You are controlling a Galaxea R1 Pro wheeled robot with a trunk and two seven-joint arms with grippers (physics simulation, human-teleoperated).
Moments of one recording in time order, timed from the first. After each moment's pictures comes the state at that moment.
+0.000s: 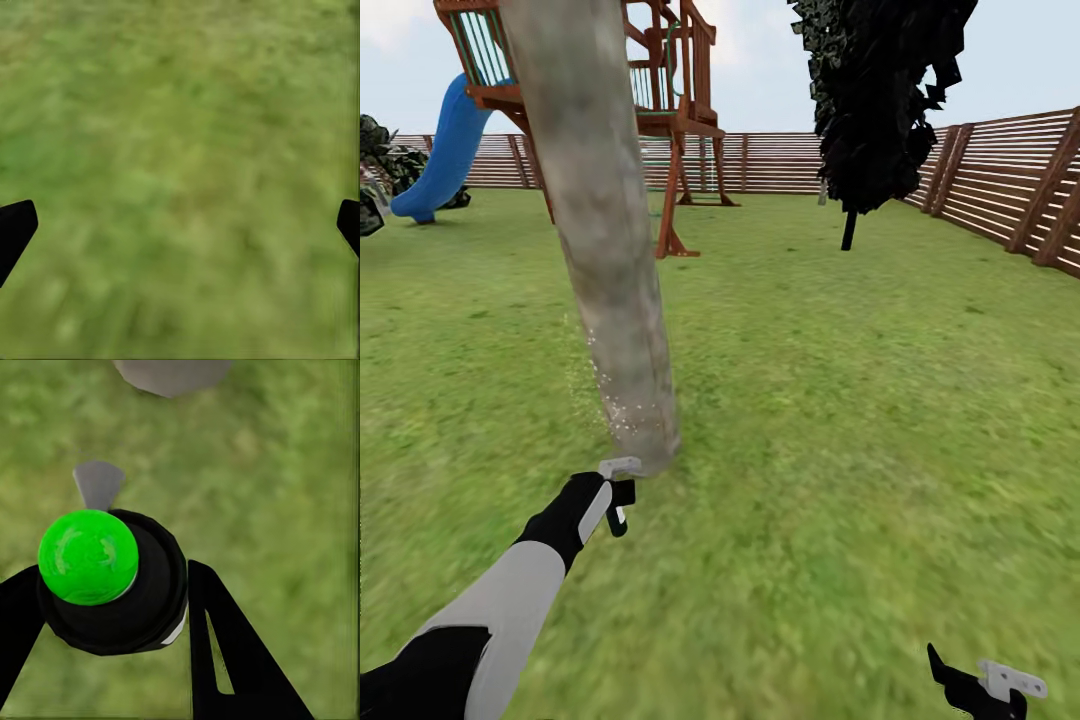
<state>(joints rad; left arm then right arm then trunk) -0.88 -0.04 0.03 -0.53 0.14 0.57 0.17 -0.37 -0.22 -0.77 -0.22 0.27 -0.52 0.29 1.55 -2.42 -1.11</state>
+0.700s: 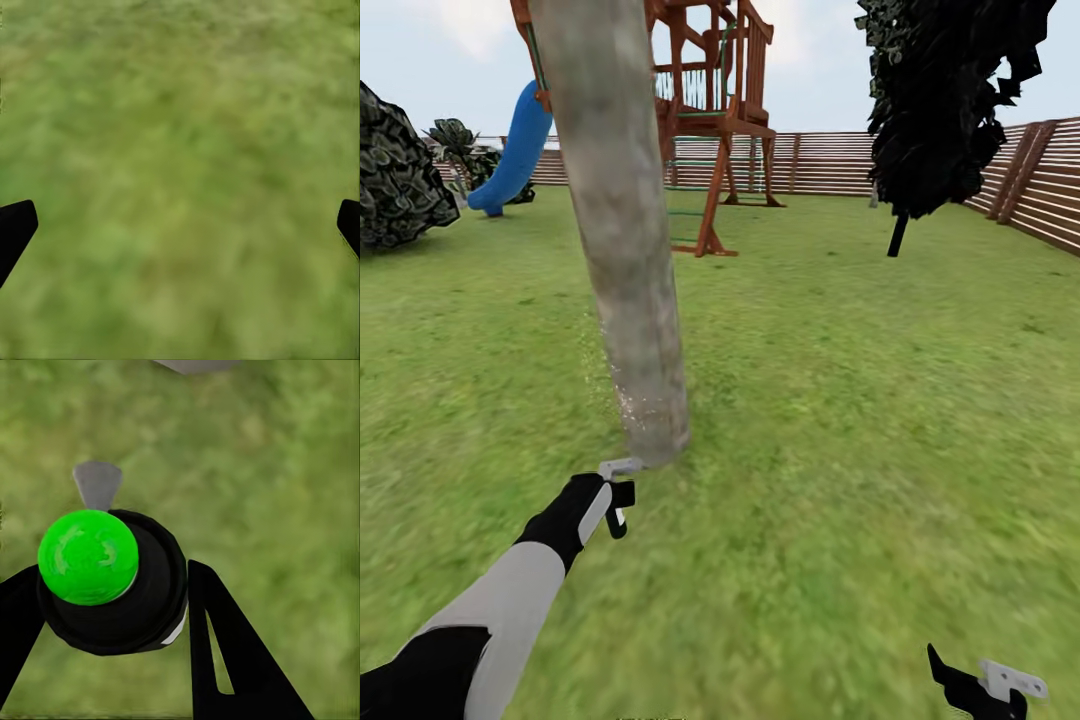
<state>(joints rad) -0.88 -0.04 0.03 -0.52 0.14 0.57 0.17 -0.37 -0.22 -0.77 -0.22 0.27 -0.52 0.29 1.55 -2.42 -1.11</state>
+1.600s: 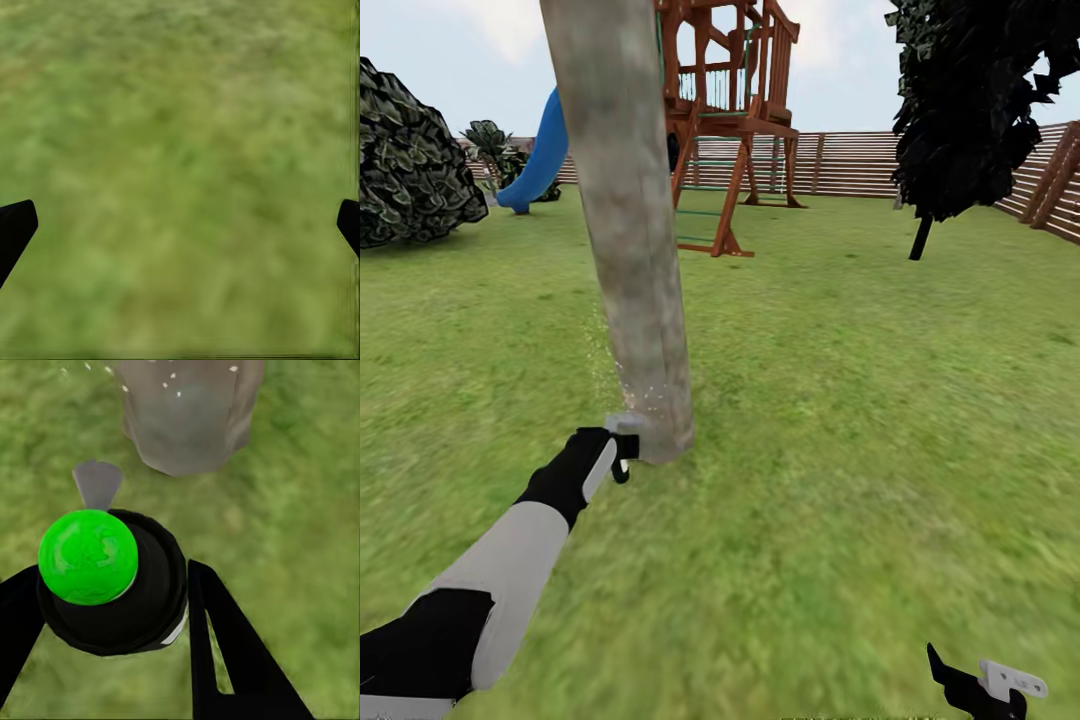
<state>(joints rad) -0.99 -0.03 -0.06 -0.62 0.12 0.62 0.16 -0.37 -0.22 -0.77 -0.22 0.27 -0.52 0.29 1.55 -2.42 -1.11</state>
